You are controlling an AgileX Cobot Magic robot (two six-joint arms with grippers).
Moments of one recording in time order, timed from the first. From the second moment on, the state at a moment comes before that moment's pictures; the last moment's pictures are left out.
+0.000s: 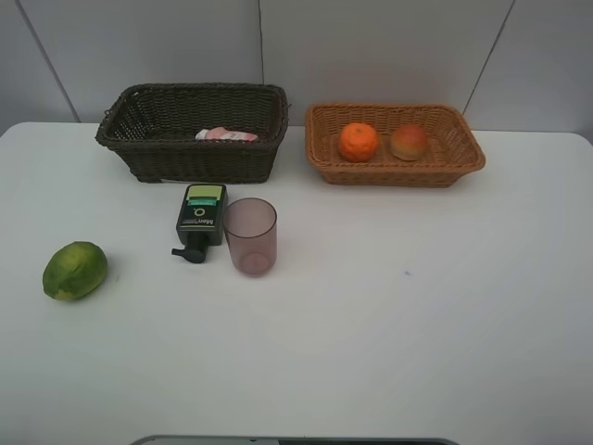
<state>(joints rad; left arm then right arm) -0.03 -0.01 -0.50 -0.09 1.06 0.04 0.05 0.00 -0.53 -0.01 1.07 0.04</state>
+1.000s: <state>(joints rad) -0.03 -0.01 -0.50 -0.09 1.06 0.04 0.05 0.00 -0.53 -0.02 1.06 0.04</state>
